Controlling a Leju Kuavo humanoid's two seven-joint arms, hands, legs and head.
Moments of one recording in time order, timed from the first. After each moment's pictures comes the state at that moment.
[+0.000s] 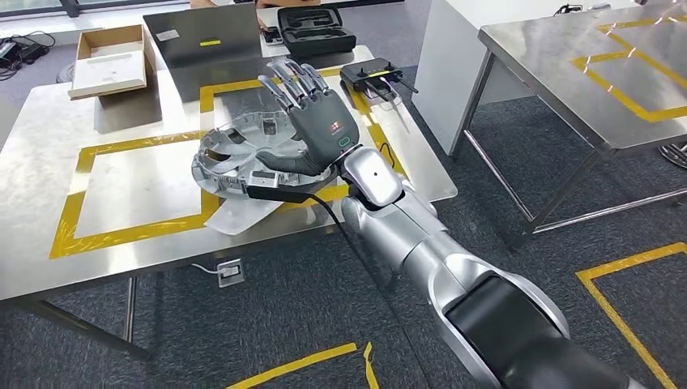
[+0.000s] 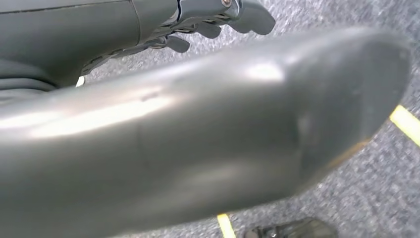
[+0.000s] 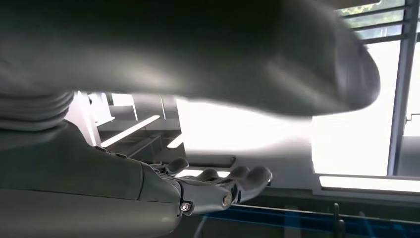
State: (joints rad) left arm -0.11 -0.24 0.91 -0.18 -1.39 0.52 -0.10; right arm -0.97 0.21 0.58 -0.38 1.24 -0.48 -0.43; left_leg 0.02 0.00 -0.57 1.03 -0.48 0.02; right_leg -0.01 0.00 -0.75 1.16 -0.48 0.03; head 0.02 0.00
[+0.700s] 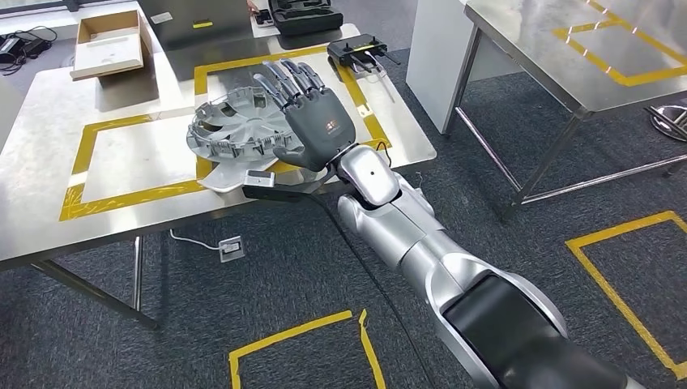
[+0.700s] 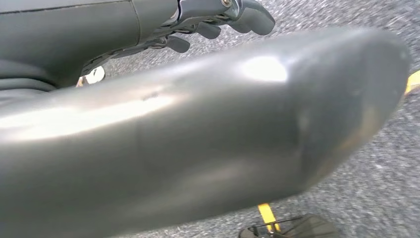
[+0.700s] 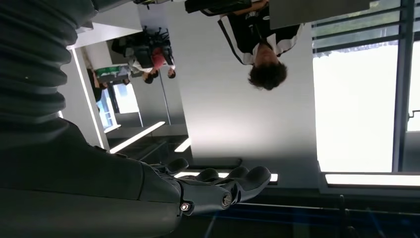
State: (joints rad) left arm -0.10 -0.24 0.91 -0.18 -1.39 0.52 -0.10; right arm -0.97 0.23 0.58 -0.38 1.24 -0.48 -0.44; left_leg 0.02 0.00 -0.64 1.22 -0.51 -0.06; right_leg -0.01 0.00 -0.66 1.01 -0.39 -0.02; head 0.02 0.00
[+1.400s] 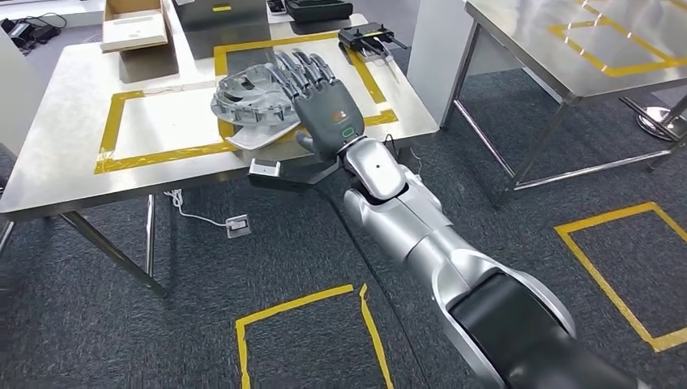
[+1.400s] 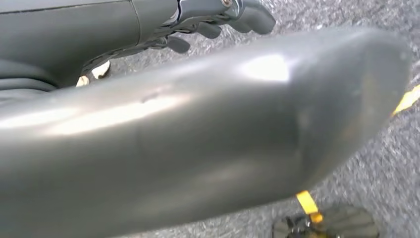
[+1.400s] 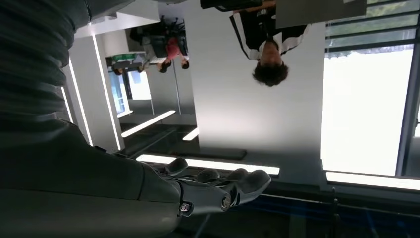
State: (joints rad) left arm -0.09 -0.25 0.91 -0.18 -1.39 0.52 -0.09; right arm -1.00 0.23 0.57 -0.38 1.31 -0.44 -0.37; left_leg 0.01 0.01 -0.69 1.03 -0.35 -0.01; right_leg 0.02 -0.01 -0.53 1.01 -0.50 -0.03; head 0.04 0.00
